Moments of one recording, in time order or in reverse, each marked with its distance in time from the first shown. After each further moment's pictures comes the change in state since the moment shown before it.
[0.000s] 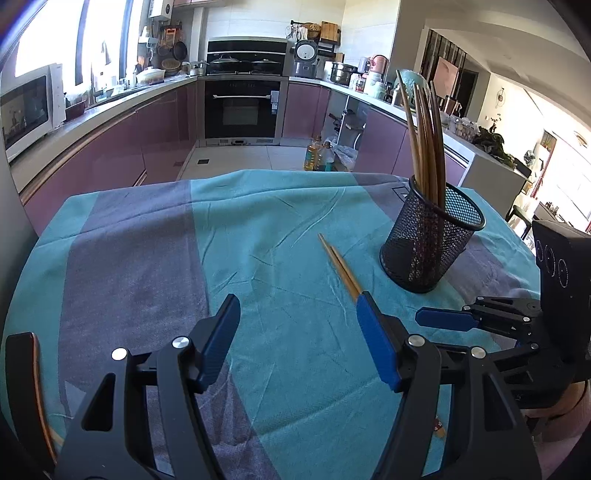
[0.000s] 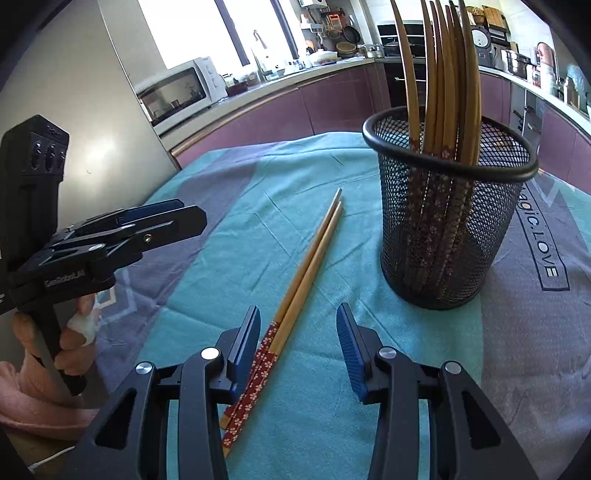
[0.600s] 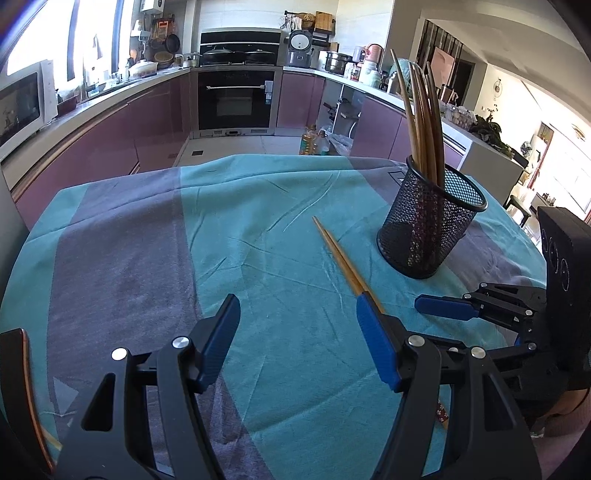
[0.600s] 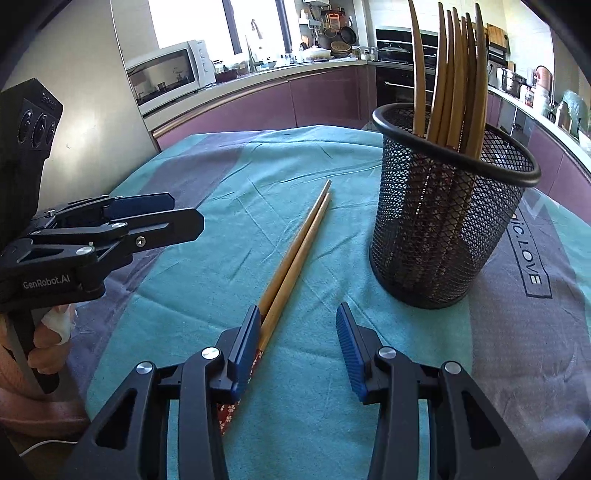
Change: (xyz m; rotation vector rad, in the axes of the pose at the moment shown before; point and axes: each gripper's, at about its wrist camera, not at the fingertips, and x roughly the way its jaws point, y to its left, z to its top) left arm 0.014 -0.007 -0.004 0.018 0.042 -0.015; right arm 0.008 0.007 -0.003 -0.046 0.017 -0.110
